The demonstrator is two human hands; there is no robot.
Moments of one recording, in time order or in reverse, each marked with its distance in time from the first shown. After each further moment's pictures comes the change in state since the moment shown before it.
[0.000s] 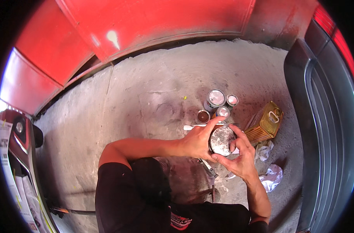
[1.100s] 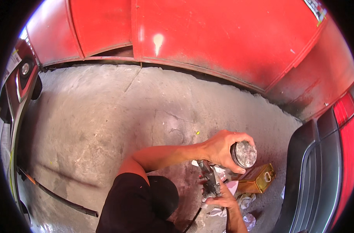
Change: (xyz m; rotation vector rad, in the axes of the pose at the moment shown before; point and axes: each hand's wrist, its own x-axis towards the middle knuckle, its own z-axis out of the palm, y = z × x) left_hand 0.041 0.032 -0.116 -0.075 0.257 0.209; right_hand 0.037 -0.003 0.065 0.892 -0.810 0.301
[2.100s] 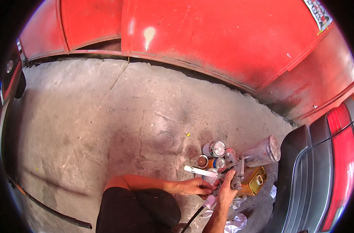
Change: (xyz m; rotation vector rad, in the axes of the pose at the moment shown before) left_hand -0.149 -0.104 0.092 -1.068 -0.239 -0.684; right_hand 0.060 -0.029 0.033 -0.195 1.210 -0.037
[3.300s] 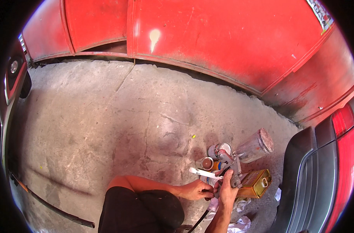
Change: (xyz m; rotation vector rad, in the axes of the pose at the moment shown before) left_hand -0.015 0.012 0.007 0.642 0.131 0.214; right_hand 0.007 0.011 0.002 0.066 -0.121 0.079
